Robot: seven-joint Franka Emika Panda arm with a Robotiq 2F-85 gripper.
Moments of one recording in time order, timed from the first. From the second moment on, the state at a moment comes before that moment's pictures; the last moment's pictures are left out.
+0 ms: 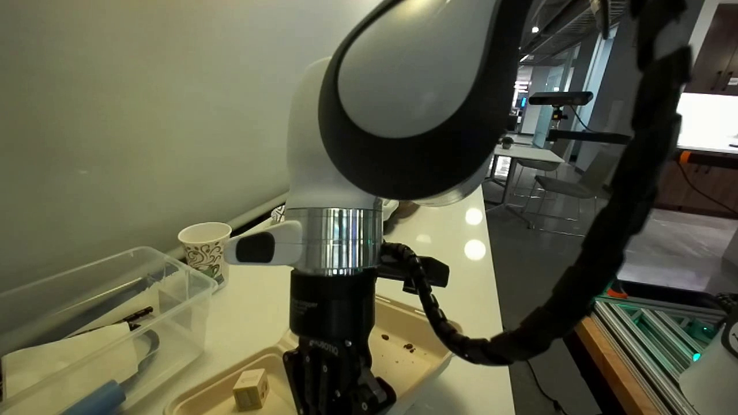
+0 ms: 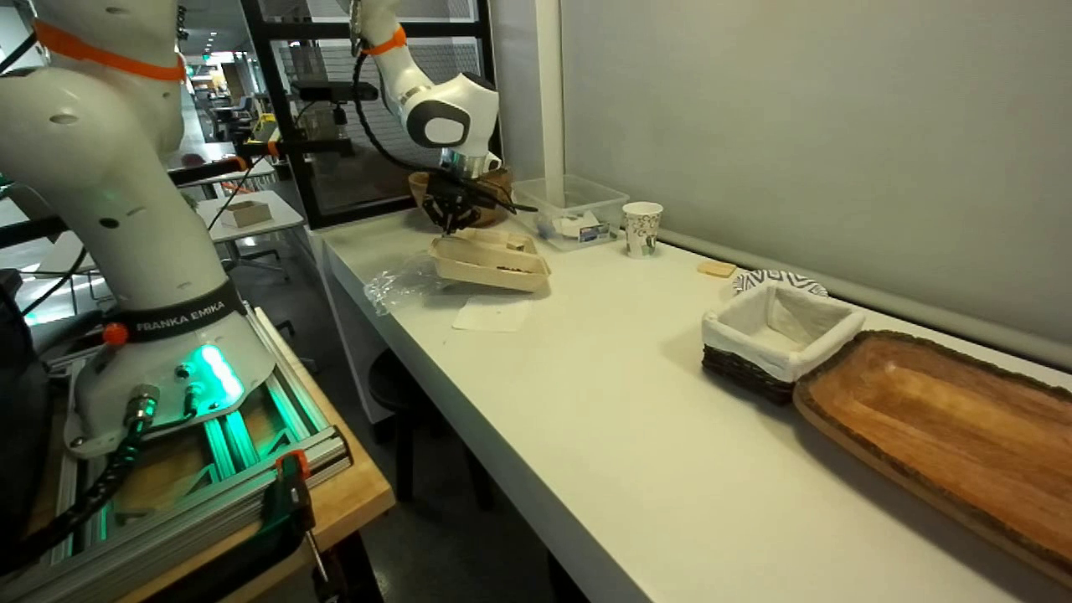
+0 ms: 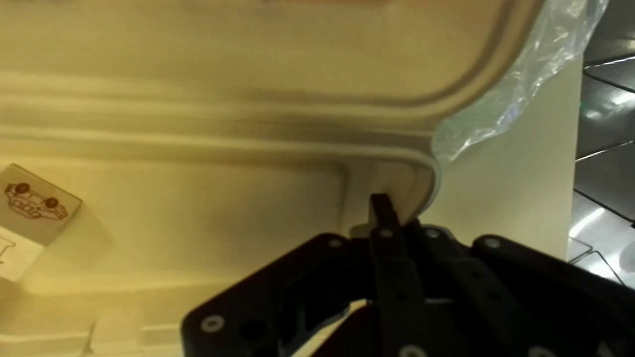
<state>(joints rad) -0.34 0.39 0.57 -2.31 0.37 2.57 -1.12</state>
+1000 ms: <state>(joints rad) -0.18 0.33 0.30 -2.30 0.40 2.61 -1.25</state>
